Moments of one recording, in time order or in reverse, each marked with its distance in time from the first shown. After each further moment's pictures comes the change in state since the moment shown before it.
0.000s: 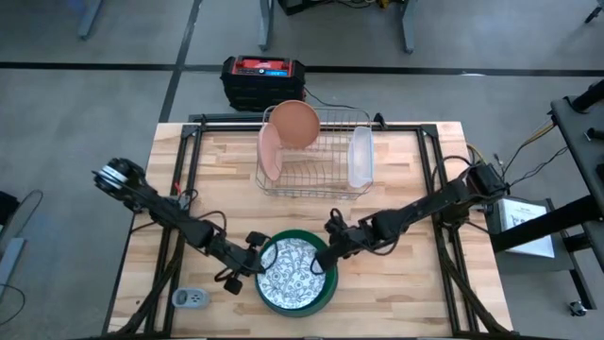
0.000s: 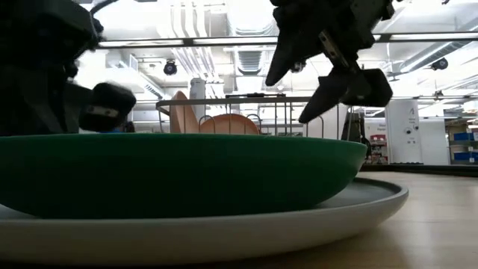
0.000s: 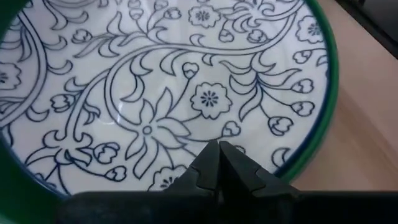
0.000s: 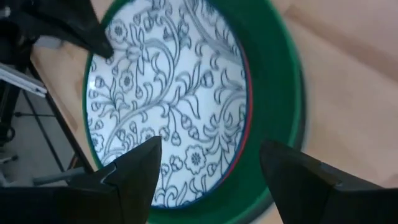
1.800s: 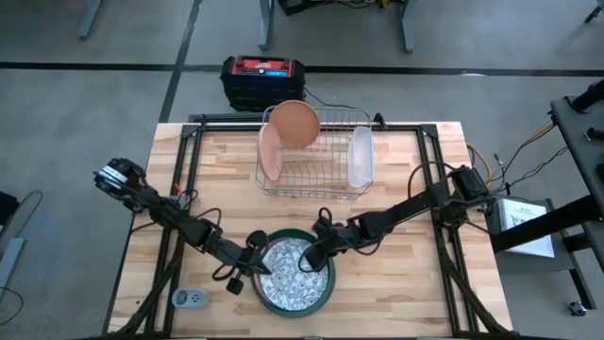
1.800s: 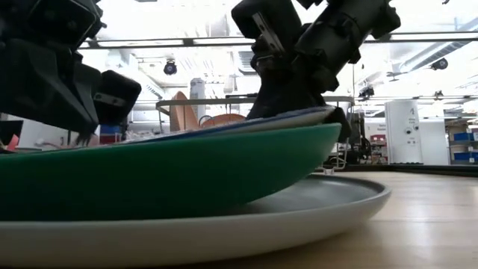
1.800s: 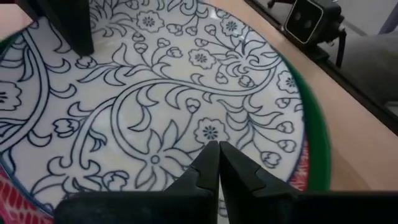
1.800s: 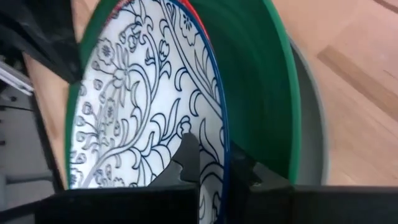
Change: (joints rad) left arm 0.006 -0.020 -0.069 0.243 -0.011 0.011; right arm -0.059 0.138 -0.005 0.172 -0.001 -0.227
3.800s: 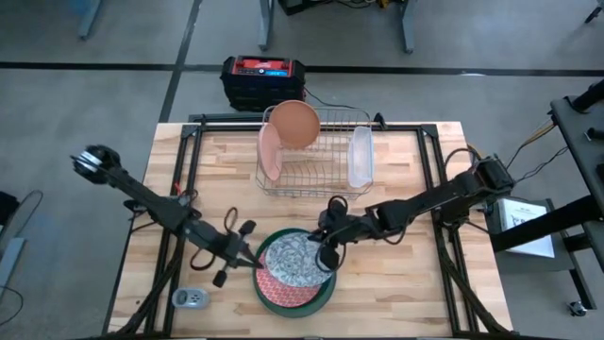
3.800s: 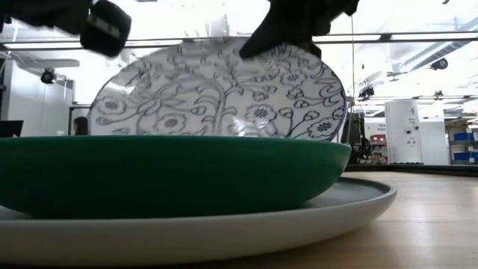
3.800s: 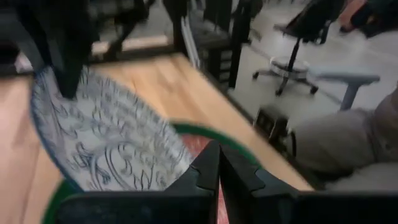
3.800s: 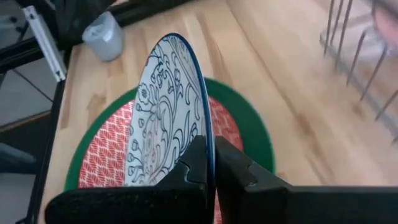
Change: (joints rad) left arm -0.003 -0.406 0.002 -0.086 0.003 0.039; right arm 0.006 -0.254 -0.011 0.046 0.162 -0.606
